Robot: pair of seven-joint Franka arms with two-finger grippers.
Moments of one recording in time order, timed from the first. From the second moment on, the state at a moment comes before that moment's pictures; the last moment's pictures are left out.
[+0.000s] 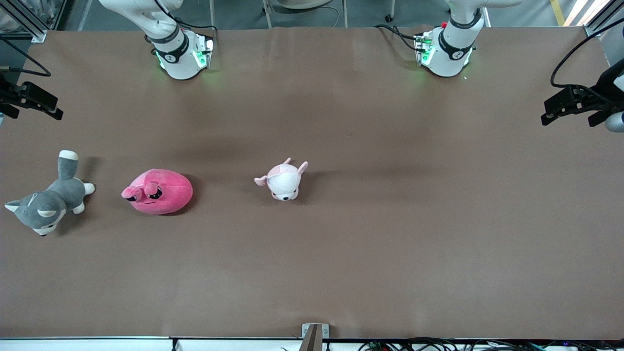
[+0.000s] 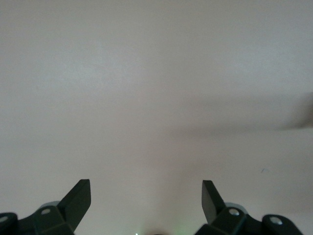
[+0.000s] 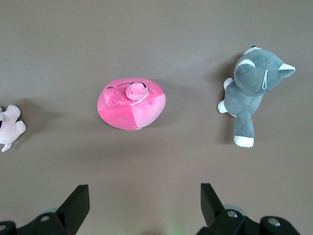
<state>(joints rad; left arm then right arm) -0.07 0.03 0.02 -1.44 -0.01 1.45 0.00 0.01 -0.09 -0.09 -1.62 -0.02 1.50 -0.03</state>
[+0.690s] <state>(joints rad) -0.07 0.03 0.02 -1.44 -0.01 1.45 0.00 0.01 -0.09 -0.09 -1.62 0.00 1.50 -0.03</state>
